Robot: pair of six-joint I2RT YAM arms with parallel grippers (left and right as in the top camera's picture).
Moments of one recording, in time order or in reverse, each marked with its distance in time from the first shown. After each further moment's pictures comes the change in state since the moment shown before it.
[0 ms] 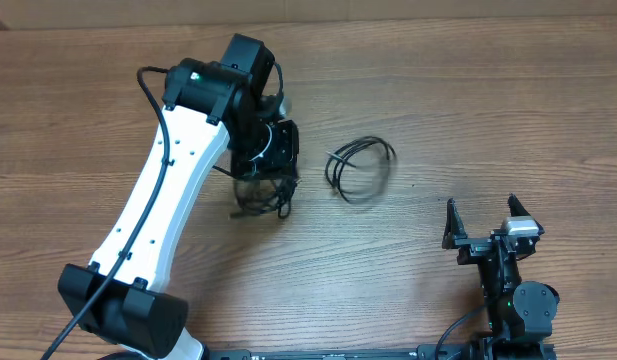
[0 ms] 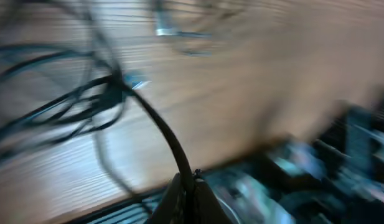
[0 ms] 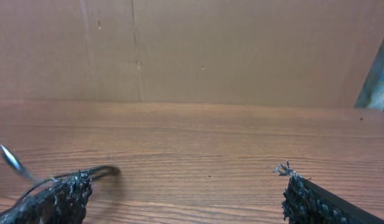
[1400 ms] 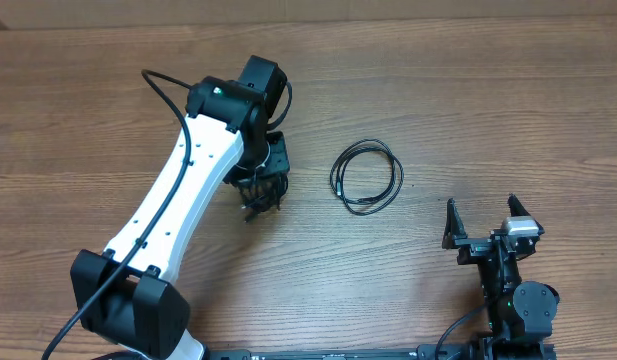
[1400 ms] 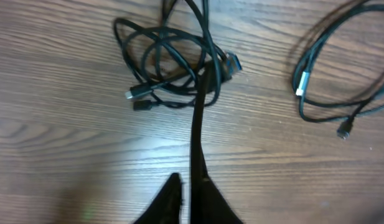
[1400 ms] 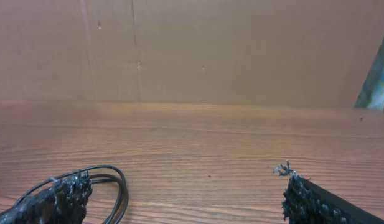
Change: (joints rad) left arm -0.043 0.000 -0.178 0.113 -0.491 -0.204; right arm 0.000 0.000 0.000 -0.001 0.000 0.000
